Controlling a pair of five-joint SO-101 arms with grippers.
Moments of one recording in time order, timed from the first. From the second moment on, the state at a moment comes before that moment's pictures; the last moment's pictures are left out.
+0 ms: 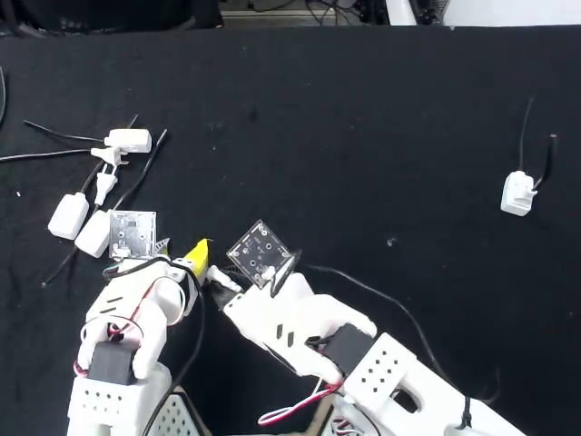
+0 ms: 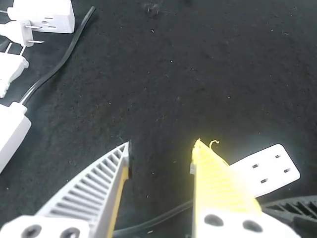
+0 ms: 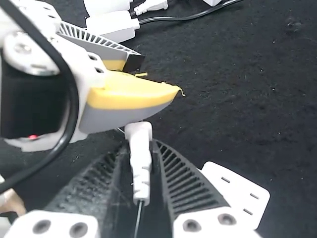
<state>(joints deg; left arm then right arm) 3.5 -104.7 93.2 52.8 4.1 -48.3 -66.2 83.9 26.2 -2.5</state>
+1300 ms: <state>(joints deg) 0.3 -104.0 93.5 56.0 3.8 -28.6 -19.8 32.3 73.9 7.5</state>
